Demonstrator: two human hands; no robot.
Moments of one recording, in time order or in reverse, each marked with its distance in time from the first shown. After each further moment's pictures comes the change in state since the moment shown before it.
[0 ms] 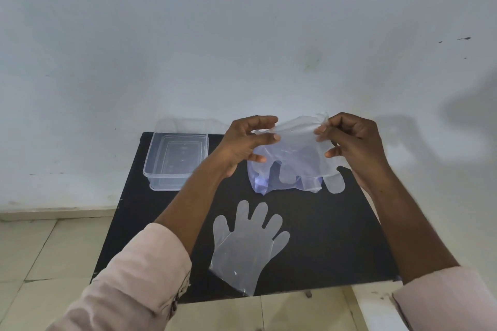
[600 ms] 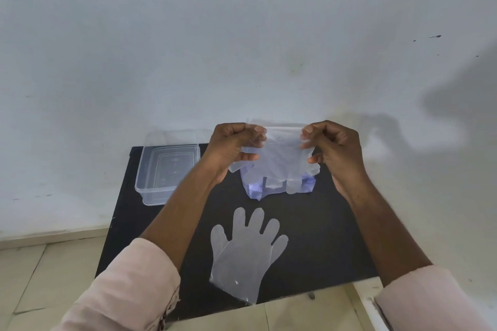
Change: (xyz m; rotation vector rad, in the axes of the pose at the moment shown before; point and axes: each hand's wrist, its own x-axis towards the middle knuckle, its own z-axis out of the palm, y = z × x) left_hand 0.000 0.009 -0.005 -0.068 0.040 0.035; right_hand -0.008 0.008 0.017 0.102 0.135 0.050
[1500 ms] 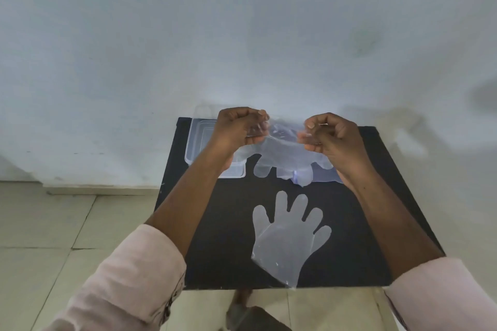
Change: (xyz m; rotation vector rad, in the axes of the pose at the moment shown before) left_hand -0.015 -0.014 -0.103 -0.030 0.250 -0.064; right_hand 0.002 0.019 0.114 -0.044 -0.224 0.137
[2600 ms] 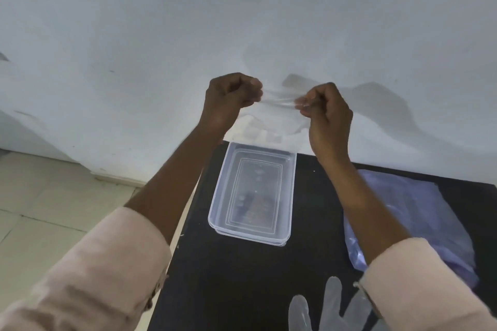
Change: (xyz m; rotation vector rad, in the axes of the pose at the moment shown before) left_hand 0.244 0.016 -0.125 0.157 0.240 0.231; right_hand 0.271 0.046 0.163 0.022 0.074 -0.313
